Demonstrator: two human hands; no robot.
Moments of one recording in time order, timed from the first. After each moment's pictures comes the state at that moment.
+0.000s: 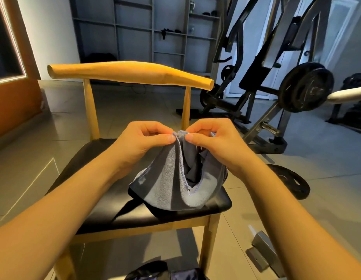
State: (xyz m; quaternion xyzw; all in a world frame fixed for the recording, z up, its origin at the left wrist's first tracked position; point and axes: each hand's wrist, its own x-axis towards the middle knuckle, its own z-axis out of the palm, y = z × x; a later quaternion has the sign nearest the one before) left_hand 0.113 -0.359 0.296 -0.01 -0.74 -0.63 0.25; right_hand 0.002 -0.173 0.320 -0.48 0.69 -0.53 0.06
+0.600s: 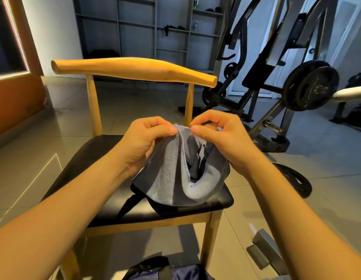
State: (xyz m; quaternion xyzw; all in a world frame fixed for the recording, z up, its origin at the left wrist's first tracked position) left_hand 0.109 -0.349 0.295 0.03 -0.65 -0.71 0.26; right_hand 0.005 -0.172 0.321 -0.46 0.68 -0.57 0.05
